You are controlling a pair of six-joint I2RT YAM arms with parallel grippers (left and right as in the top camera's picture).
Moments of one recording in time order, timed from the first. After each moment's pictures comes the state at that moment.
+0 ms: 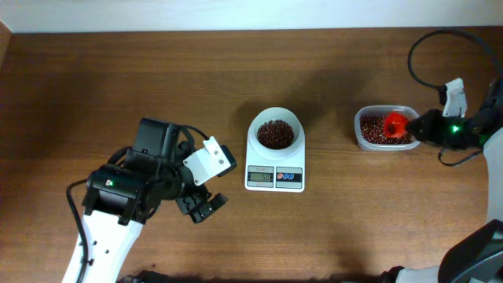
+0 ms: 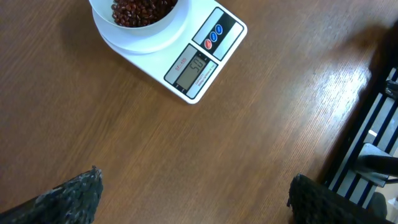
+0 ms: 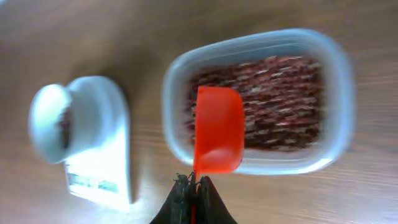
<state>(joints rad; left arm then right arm) -0.27 1.13 1.18 -1.19 0.36 0.67 -0.44 1.60 1.32 -0.95 -0.57 -0.17</state>
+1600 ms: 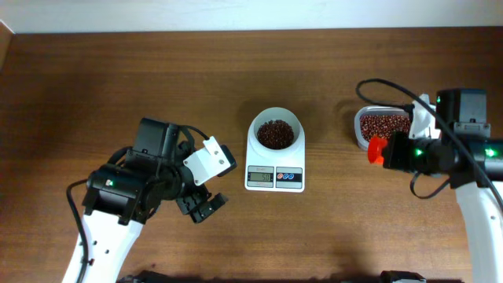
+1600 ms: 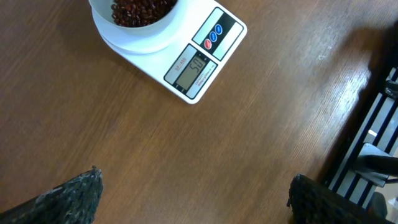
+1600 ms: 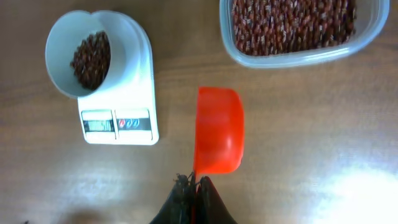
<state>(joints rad) -0.27 1.13 1.18 -1.19 0.36 0.67 -0.06 1.23 1.32 -1.26 -0.25 0.16</state>
